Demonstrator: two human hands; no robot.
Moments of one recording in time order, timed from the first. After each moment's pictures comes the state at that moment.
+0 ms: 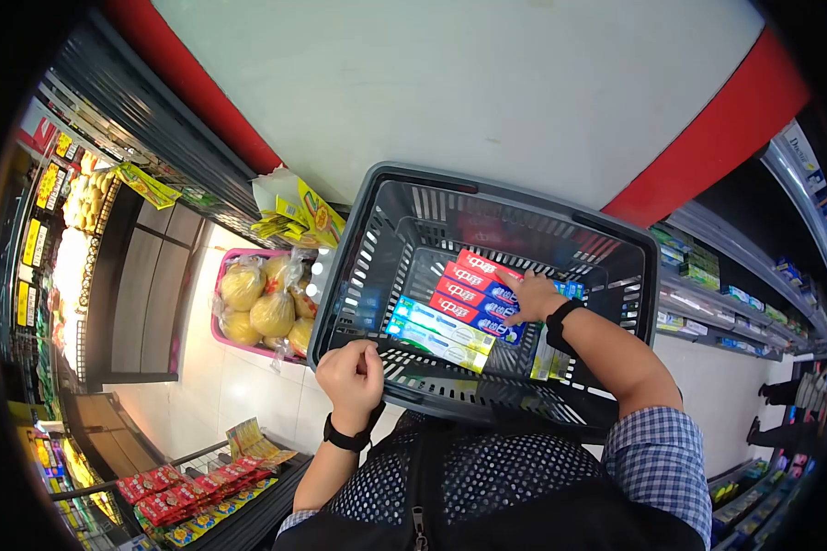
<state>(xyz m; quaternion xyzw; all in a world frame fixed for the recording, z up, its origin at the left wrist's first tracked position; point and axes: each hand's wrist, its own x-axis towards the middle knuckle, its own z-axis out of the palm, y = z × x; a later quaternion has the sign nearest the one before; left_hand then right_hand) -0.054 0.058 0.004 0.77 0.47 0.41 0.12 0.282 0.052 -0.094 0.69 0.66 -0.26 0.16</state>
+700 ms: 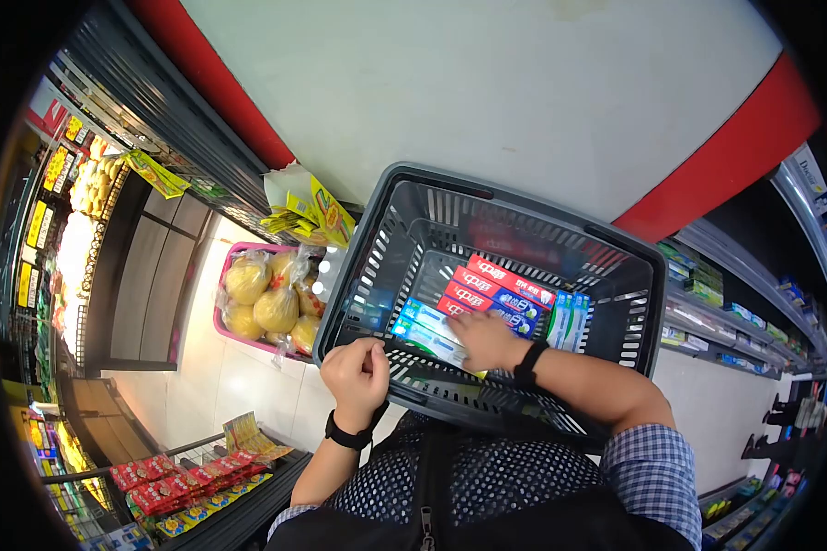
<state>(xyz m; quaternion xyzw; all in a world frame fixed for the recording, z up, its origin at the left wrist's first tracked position) -0.054 0.062 0.006 0.77 0.46 0.42 0.12 0.181 0.042 -0.091 0.55 0.78 -0.28 0.08</state>
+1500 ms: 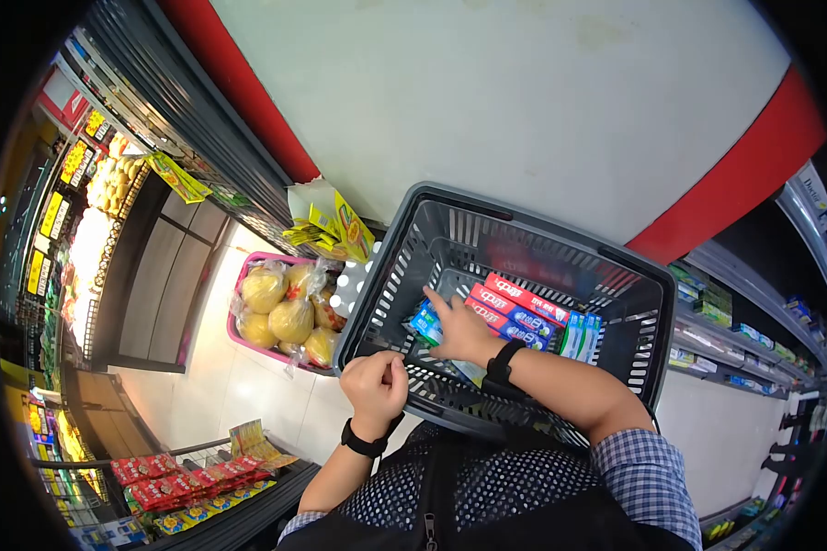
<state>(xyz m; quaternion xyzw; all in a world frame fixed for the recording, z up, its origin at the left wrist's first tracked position) -0.054 0.061 0.005 0.77 0.46 0.43 0.12 0.131 0.093 -0.055 0.63 0.69 -0.33 -0.11</state>
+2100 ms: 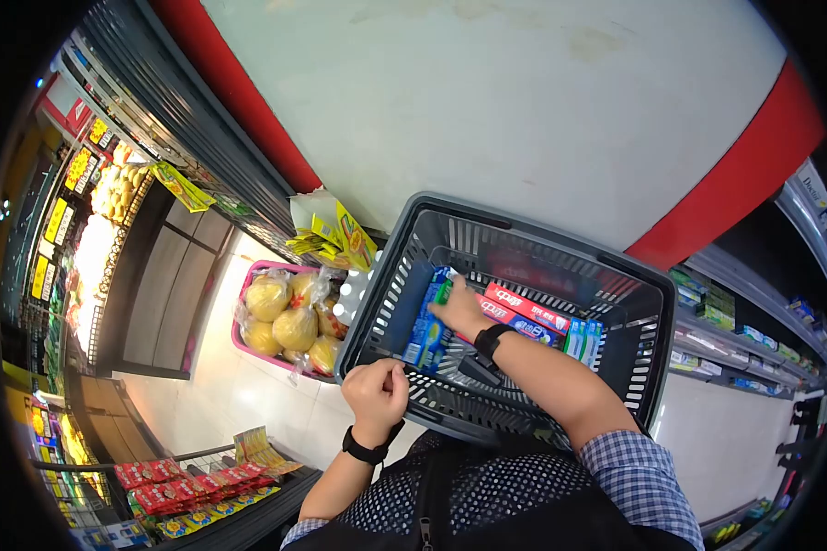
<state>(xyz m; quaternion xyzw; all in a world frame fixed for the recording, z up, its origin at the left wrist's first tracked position) -0.053 0.063 0.006 0.77 0.46 0.43 0.12 0.134 0.148 -0.111 0.75 0.48 -0.38 -0.24</state>
